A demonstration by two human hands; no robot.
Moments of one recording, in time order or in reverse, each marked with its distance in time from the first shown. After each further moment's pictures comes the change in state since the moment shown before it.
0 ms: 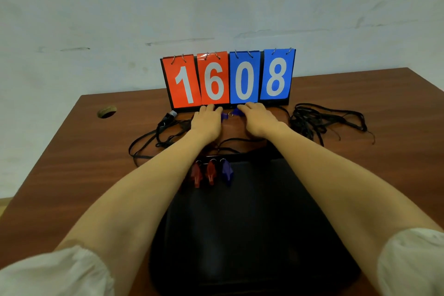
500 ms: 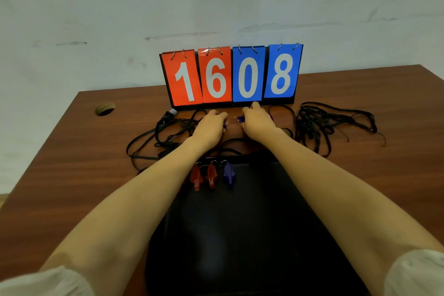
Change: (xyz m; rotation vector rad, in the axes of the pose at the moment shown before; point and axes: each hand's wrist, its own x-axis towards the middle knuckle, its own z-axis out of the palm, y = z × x) left_hand -0.002 -0.002 0.017 -0.227 -0.009 0.041; right_hand 0.010 -0.011 0.017 0.052 0.062 0.098
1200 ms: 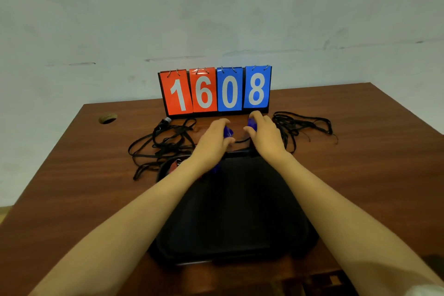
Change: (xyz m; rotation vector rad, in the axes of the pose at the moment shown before) left_hand -0.104 0.078 -0.037 -0.392 0.170 0.070; right_hand -0.124 0.023 -0.050 0.348 0.313 0.043
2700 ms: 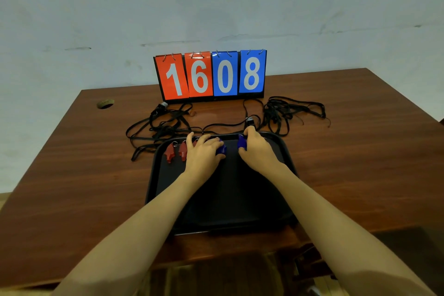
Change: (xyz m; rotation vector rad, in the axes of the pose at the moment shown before) left_hand -0.056 -0.028 0.038 0.542 -0.072 0.008; right_hand -0.065 0.012 0.020 0.011 -0.213 0.048
